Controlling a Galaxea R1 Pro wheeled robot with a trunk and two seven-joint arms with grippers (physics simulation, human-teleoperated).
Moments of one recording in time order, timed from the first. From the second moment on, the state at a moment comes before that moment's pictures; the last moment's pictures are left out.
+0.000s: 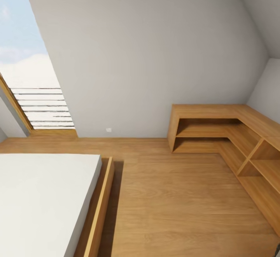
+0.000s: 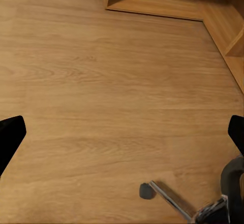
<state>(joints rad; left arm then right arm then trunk) 0.06 -0.01 -0.07 -0.39 0.17 -0.64 0.24 -0.21 -0.03 0.60 0.00 -0.44 -1.01 -0.35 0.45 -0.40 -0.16</state>
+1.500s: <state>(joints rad) 0.06 -0.01 -0.07 -0.39 0.17 -0.64 0.24 -0.21 -0.03 0.60 0.00 -0.44 -1.01 -0.35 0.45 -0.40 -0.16</state>
